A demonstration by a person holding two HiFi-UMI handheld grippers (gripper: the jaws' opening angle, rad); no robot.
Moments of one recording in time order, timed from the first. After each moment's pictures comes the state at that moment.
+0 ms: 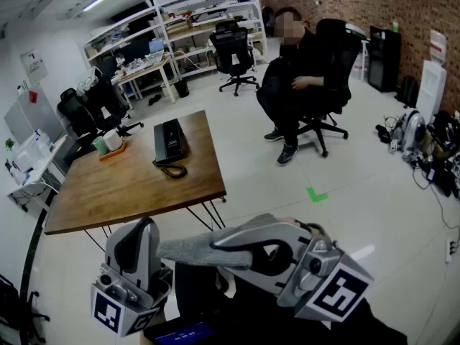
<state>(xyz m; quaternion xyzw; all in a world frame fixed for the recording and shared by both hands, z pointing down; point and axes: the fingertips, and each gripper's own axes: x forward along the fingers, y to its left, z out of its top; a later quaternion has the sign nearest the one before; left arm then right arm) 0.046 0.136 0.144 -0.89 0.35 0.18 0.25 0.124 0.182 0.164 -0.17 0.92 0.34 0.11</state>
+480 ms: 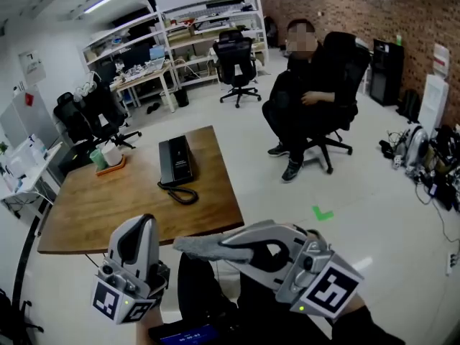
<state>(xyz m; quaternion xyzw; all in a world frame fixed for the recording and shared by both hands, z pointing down) -0.021 0.017 0.175 -0.90 0.35 0.18 0.18 0.074 0.072 0.196 -0.19 0.93 0.32 0.05</state>
